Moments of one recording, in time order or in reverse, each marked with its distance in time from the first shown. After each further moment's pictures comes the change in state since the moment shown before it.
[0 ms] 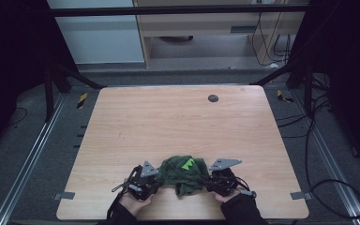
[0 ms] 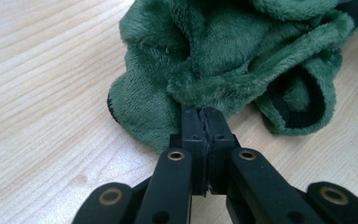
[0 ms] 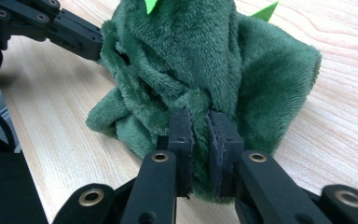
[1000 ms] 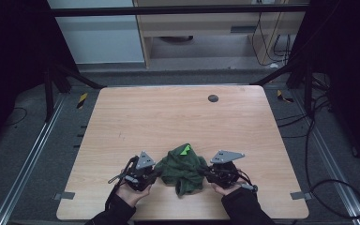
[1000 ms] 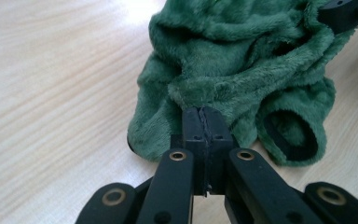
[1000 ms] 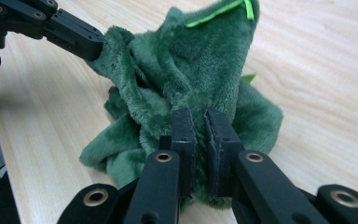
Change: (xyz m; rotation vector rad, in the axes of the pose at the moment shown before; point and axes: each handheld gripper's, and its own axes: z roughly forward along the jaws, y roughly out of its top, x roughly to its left) left arm 0.010 0.021 -0.014 -0.064 0.007 0.034; right arm -0.005 0.021 -0.010 -0.085 -0.031 -0.059
